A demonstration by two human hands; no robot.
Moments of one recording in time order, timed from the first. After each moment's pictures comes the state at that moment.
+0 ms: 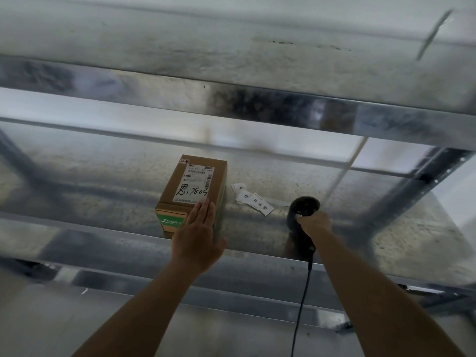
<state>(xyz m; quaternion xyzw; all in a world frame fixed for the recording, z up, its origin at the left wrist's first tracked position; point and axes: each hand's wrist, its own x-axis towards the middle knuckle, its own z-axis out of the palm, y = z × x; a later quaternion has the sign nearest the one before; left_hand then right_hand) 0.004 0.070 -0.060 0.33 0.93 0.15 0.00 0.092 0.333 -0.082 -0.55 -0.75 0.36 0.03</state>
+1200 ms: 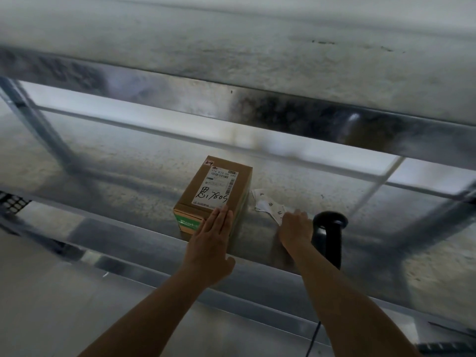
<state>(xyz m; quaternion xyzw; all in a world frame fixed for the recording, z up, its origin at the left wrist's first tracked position) 0.003 0.065 -0.057 0.36 0.92 0.13 0.05 0.020 0.281 -0.103 -0.31 -0.95 0.00 -0.07</state>
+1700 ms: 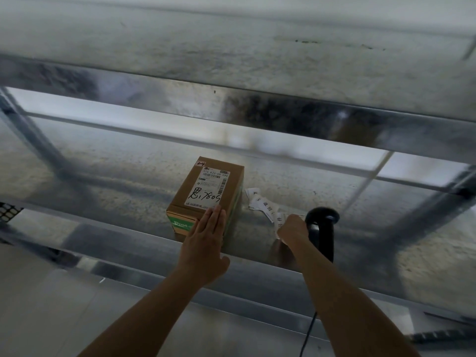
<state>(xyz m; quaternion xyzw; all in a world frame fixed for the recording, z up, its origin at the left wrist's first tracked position) 0.005 0.066 -0.055 0.36 0.92 0.13 0.05 0.032 0.289 -0.100 -0.44 -0.86 0.26 -0.07</state>
